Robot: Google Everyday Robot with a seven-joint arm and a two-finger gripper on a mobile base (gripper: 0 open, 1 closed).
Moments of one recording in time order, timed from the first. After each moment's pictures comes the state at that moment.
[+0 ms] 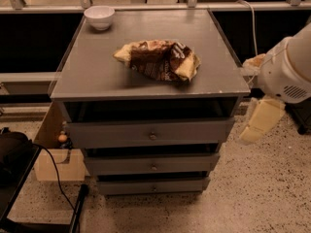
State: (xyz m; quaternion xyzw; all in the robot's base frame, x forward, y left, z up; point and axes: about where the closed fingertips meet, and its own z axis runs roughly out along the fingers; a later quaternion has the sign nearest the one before) arm 0.453 -0.183 0.922 -0.60 0.77 -0.02 0.23
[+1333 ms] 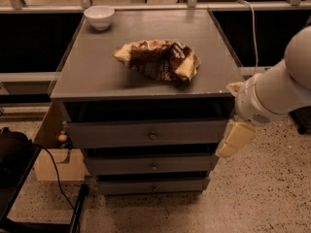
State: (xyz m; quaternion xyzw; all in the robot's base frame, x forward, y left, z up) arm 0.475 -0.172 0.840 -0.59 0.77 -0.01 0.24
